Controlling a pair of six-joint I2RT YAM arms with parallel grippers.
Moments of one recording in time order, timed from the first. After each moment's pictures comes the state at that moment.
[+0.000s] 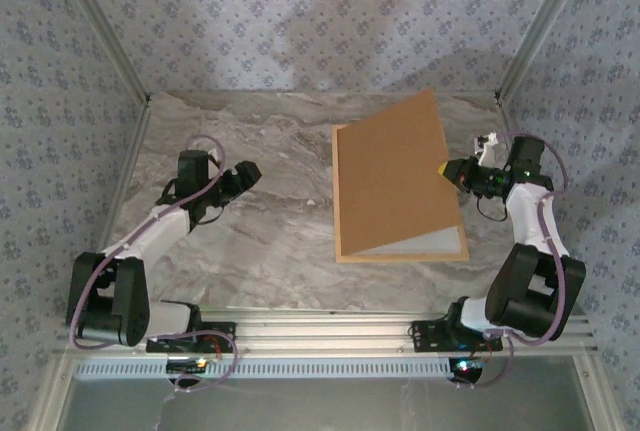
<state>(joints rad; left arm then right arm) -0.17 1.31 0.70 -0.06 0.40 -0.74 -0.34 1.35 0.97 -0.57 -0.92 0.18</state>
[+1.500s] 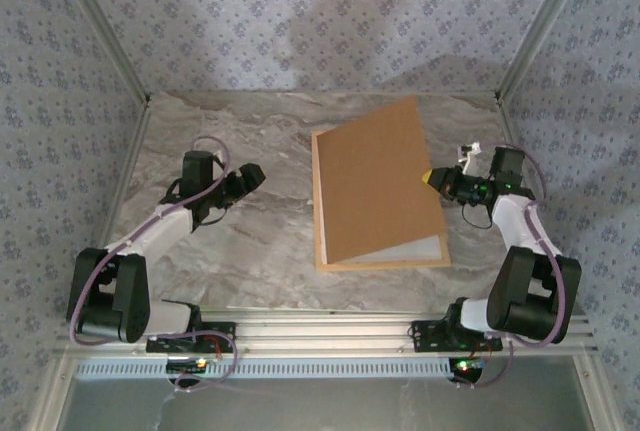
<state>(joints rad) -0.20 1.33 0.70 -0.06 0.40 -0.74 -0.24 1.33 0.81 -0.35 -0.97 0.30</state>
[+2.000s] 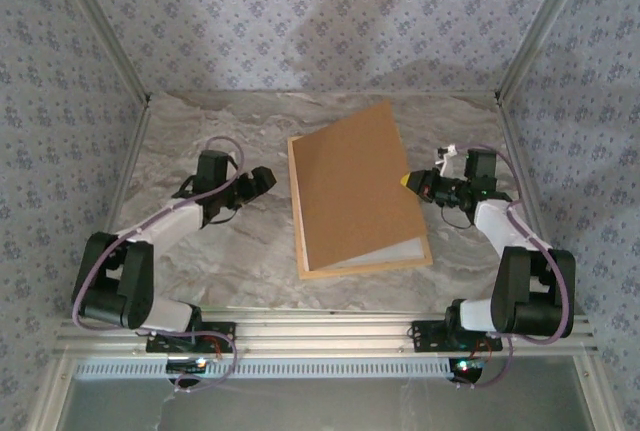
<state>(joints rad) -0.28 1.42 0.74 -0.06 0.34 -0.74 -0.07 1.34 0.72 -0.12 -0.90 0.48</state>
